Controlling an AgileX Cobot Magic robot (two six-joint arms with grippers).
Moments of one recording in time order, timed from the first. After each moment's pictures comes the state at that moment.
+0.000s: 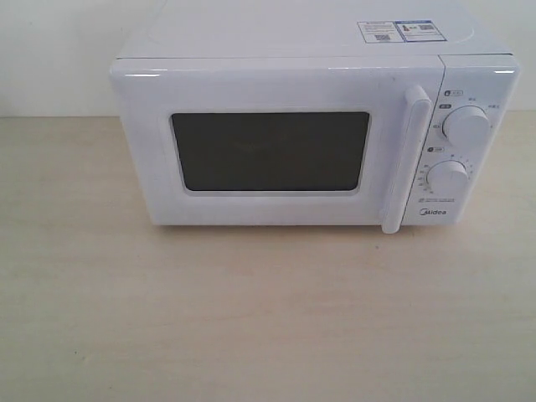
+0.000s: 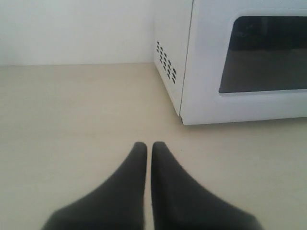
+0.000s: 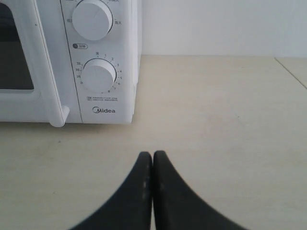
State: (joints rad) left arm -0.12 0.00 0.00 -0.19 0.31 0.17; right arm 0.01 0.01 0.00 -0.05 0.33 0.00
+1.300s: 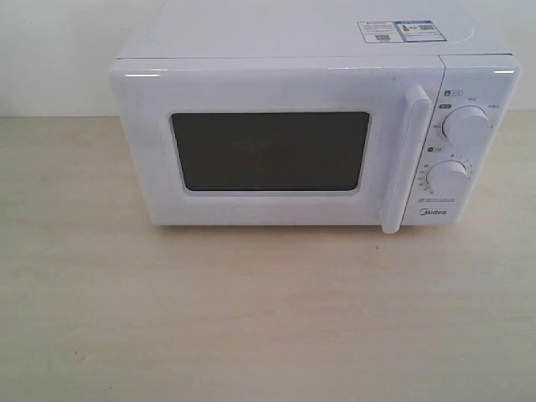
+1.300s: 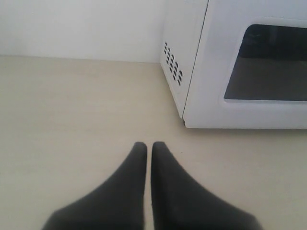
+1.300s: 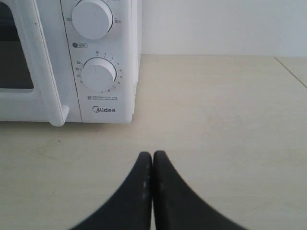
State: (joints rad) left arm -0.11 0.00 0.00 -0.15 0.31 0.06; right arm 0.01 0.01 0.00 -0.05 0.33 0.00
